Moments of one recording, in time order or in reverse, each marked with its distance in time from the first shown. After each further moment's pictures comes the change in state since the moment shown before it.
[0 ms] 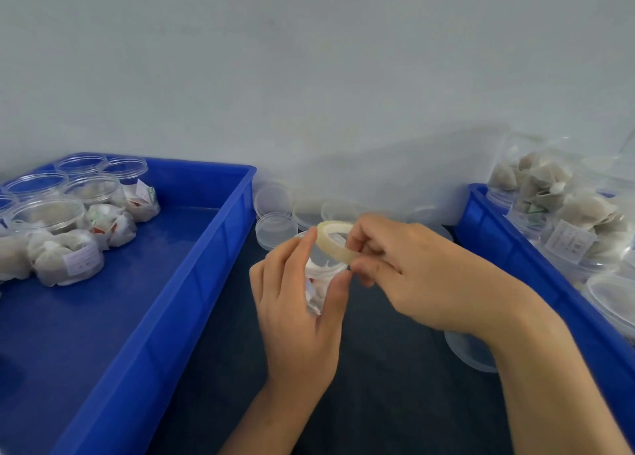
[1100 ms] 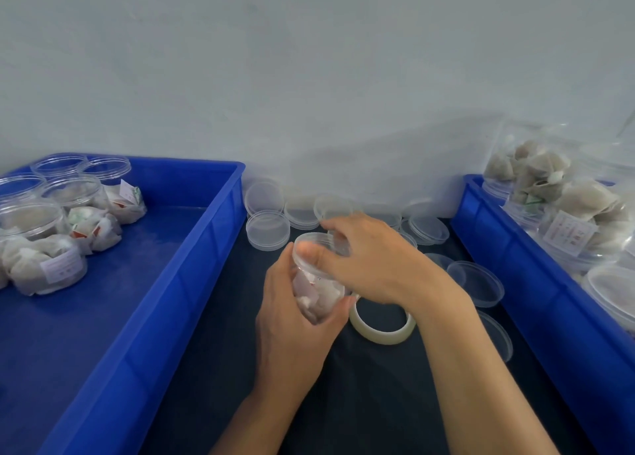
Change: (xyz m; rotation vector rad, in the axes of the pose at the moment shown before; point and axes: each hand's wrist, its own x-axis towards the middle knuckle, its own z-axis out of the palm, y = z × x) left_hand -0.015 -0.045 0.008 -0.094 -0.308 -0.288; right_hand 0.053 0.020 0.040 -0.033 0.027 0.164
